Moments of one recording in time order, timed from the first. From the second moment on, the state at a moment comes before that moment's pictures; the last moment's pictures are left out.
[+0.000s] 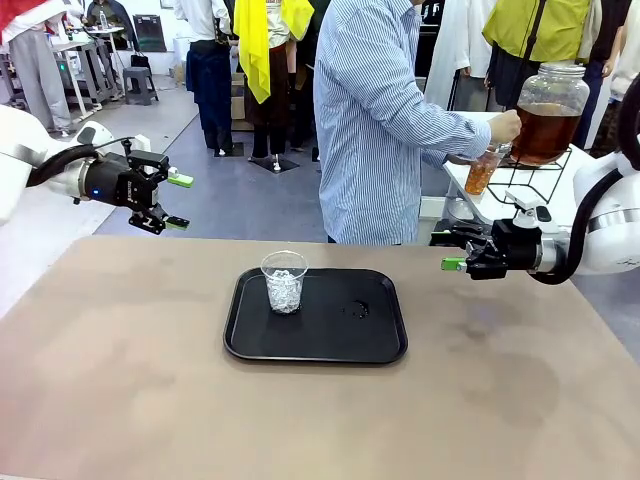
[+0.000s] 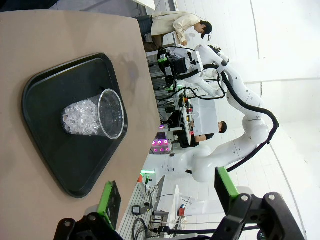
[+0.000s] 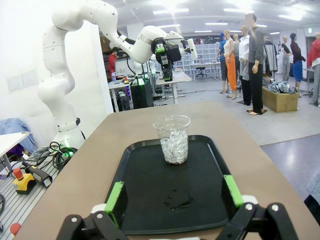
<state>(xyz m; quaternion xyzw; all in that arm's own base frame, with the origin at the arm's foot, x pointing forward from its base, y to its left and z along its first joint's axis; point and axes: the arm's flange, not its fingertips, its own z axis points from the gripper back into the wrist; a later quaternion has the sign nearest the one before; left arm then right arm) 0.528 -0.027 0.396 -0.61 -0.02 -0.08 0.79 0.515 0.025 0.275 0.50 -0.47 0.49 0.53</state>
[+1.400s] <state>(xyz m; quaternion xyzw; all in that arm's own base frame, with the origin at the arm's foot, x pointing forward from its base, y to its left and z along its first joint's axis) 0.528 -0.027 0.396 -0.61 -0.02 -0.08 0.79 0.515 0.025 0.275 0.50 -0.47 0.49 0.53</state>
